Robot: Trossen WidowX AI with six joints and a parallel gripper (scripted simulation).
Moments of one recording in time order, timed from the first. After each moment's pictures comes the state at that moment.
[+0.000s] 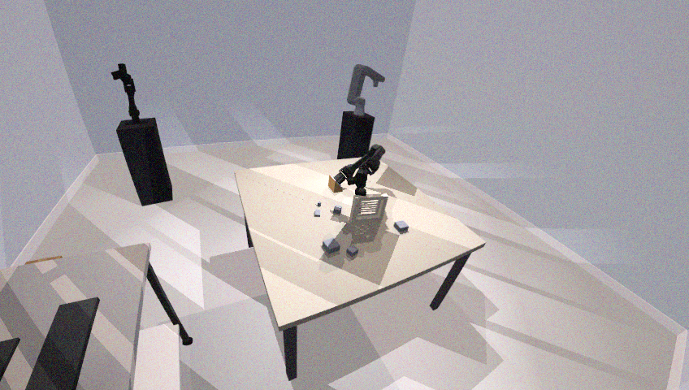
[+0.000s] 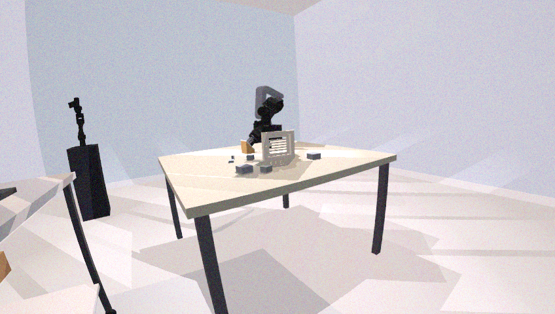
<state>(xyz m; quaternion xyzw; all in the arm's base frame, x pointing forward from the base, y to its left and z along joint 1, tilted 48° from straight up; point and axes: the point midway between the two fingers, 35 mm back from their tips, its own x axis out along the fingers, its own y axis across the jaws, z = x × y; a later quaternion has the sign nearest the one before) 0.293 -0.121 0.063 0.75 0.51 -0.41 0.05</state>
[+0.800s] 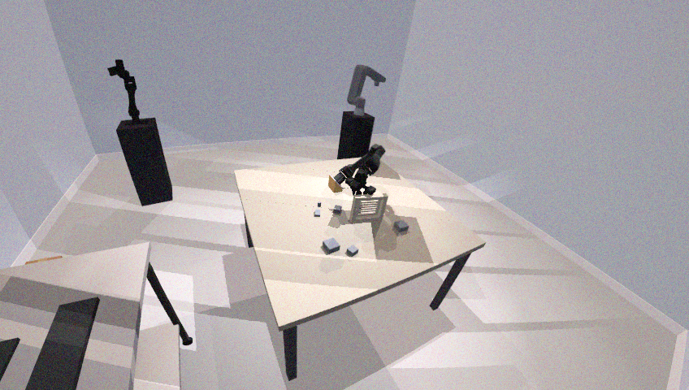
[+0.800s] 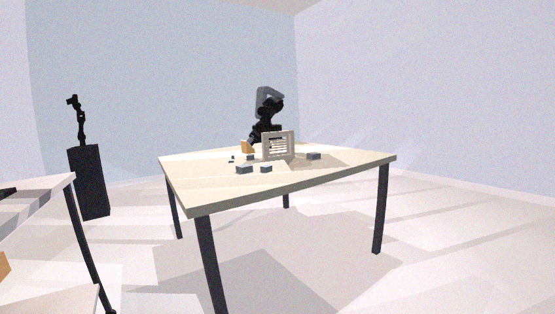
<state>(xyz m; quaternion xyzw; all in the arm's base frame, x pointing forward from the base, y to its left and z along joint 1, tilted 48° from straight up) 0.292 -0.121 0.062 0.63 0.65 -0.12 0.41</state>
